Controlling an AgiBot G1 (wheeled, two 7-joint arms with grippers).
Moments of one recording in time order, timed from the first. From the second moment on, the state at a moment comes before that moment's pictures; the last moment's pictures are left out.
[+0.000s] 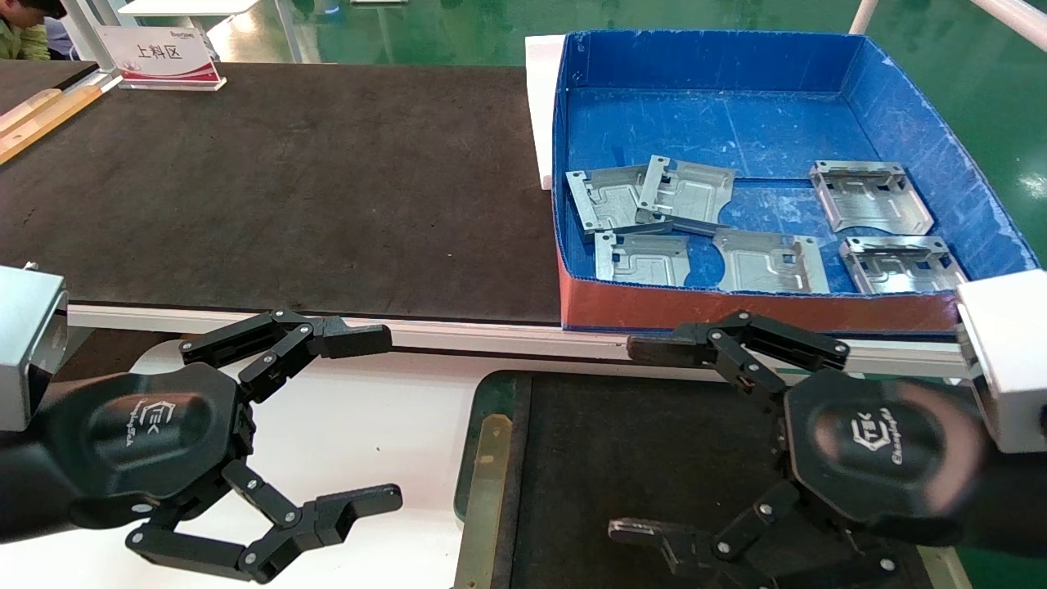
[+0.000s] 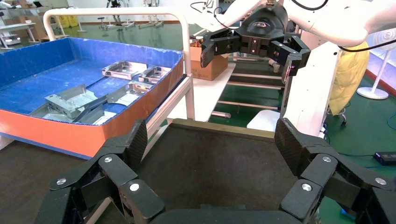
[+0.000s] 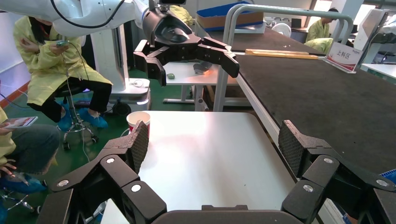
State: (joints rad) left arm -1.10 0.55 0.42 -1.24 0.62 1.42 -0.11; right arm 1.08 -0.61 -0.28 1.28 -0.73 -1.50 0.19
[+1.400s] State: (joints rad) left arm -1.10 0.55 0.42 -1.24 0.62 1.42 -0.11; right arm 1.08 -0.61 -0.28 1.28 -0.73 -1.50 0.19
